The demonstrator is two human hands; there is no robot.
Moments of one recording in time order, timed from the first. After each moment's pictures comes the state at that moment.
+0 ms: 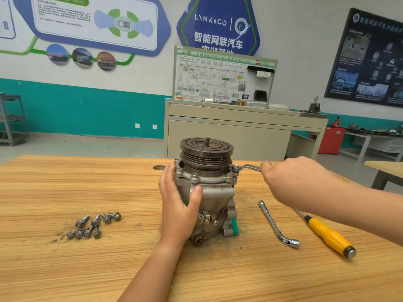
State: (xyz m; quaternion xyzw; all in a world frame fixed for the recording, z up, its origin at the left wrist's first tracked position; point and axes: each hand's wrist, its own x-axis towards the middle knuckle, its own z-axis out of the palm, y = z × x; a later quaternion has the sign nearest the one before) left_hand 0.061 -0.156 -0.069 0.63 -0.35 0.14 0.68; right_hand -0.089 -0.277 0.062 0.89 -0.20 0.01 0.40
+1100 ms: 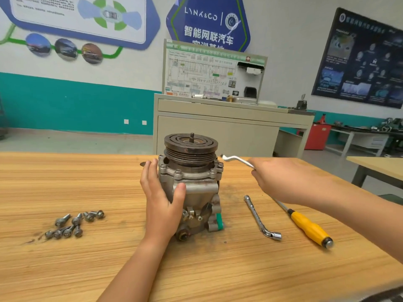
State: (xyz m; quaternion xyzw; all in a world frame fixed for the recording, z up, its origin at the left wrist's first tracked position) left_hand 0.060 -0.158 -0.071 0.64 -0.35 0.17 0.67; right_hand -0.096 -0.292 0.055 0.95 -0.23 0.11 0.19
